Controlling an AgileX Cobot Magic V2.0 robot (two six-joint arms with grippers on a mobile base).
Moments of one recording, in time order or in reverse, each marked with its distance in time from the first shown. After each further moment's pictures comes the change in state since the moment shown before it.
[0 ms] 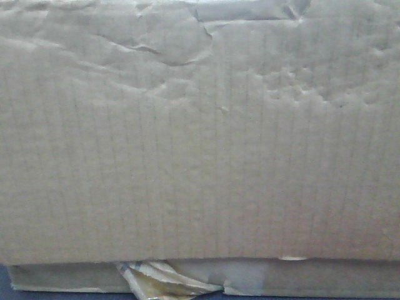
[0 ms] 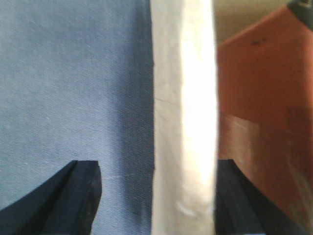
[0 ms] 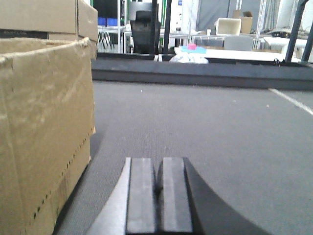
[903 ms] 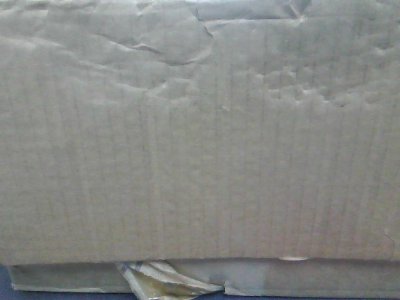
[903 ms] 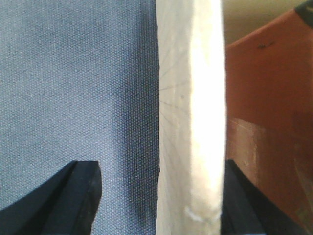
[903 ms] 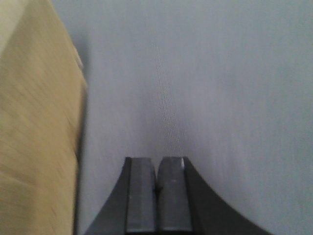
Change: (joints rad) left arm 0.000 0.000 0.000 0.004 0.000 0.000; right arm 0.000 0.726 -0.789 0.002 0.866 0.170
